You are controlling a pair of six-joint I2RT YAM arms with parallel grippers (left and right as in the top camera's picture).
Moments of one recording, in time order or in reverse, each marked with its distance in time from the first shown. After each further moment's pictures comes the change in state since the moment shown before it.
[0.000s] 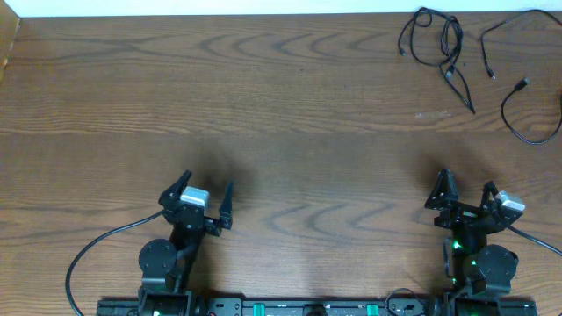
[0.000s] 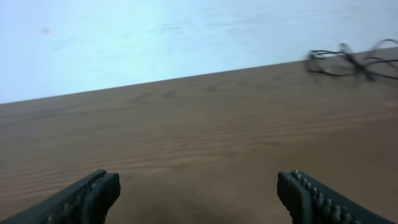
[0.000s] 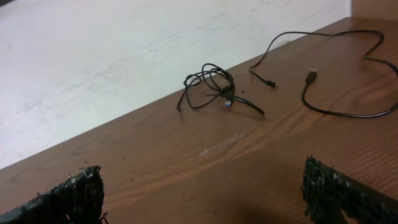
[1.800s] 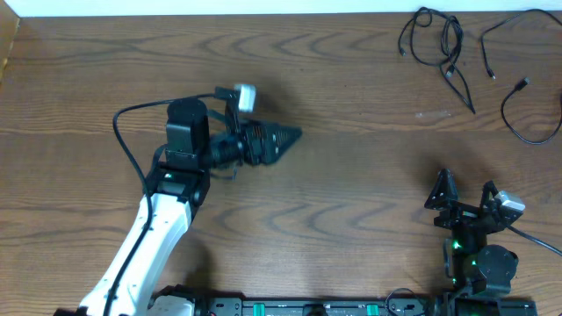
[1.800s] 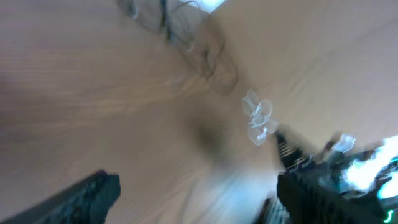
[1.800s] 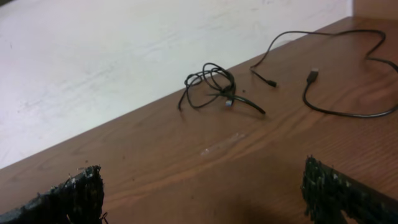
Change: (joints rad) left arm -0.143 1.159 0.771 -0.023 0.703 -0.507; right arm 0.000 0.000 0.000 0.001 -0.003 0.000
